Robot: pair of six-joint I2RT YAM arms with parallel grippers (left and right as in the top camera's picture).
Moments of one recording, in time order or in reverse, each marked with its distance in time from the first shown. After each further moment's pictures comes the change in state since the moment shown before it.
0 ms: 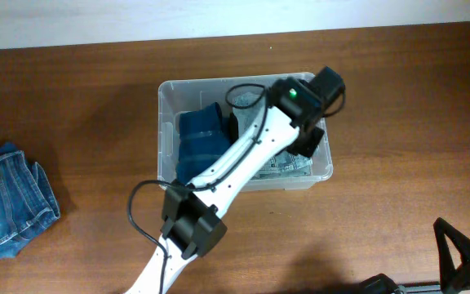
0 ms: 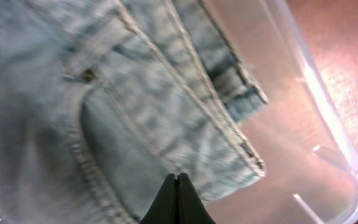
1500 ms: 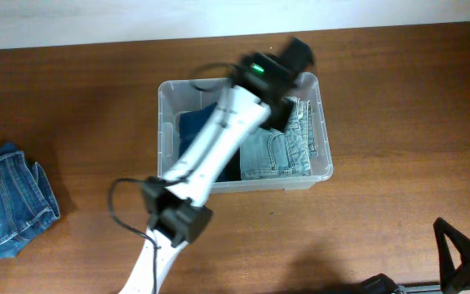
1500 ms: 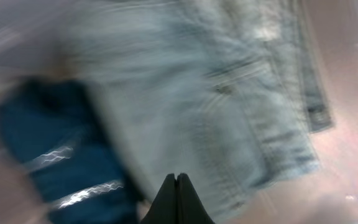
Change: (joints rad) left arm 0.156 -0.009 0.192 -0.143 -0.053 0.000; right arm 0.000 0.000 0.000 0.000 0.000 0.000
